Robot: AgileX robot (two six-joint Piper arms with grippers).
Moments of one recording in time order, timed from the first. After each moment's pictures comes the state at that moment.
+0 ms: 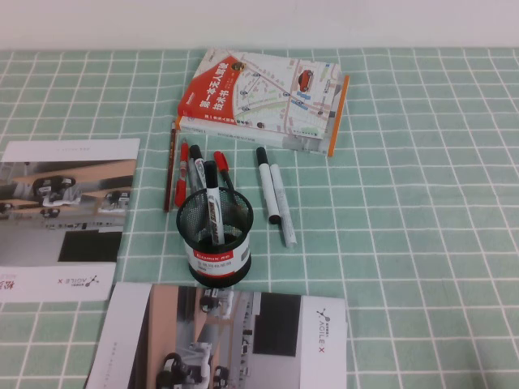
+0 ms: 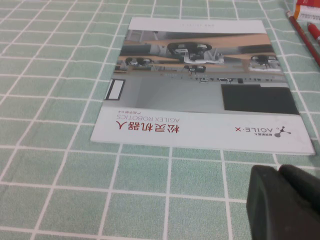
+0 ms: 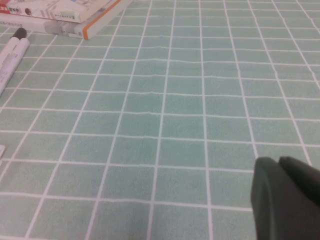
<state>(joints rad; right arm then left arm) 0.10 -0.01 0.03 0.08 0.34 -0.05 0.03 -0.01 0.02 -0.01 0.38 0.02</state>
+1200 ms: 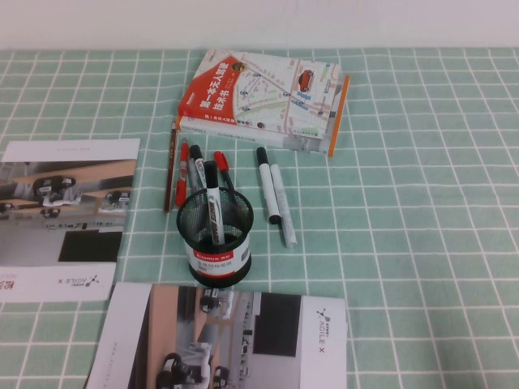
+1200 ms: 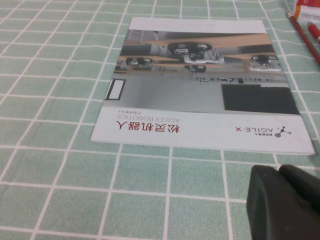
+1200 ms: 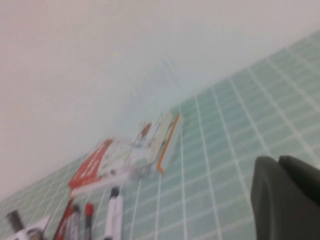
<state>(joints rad) 0.10 -0.01 0.03 0.60 0.04 -0.05 0.03 -0.01 0.02 -0.01 0.38 0.02</state>
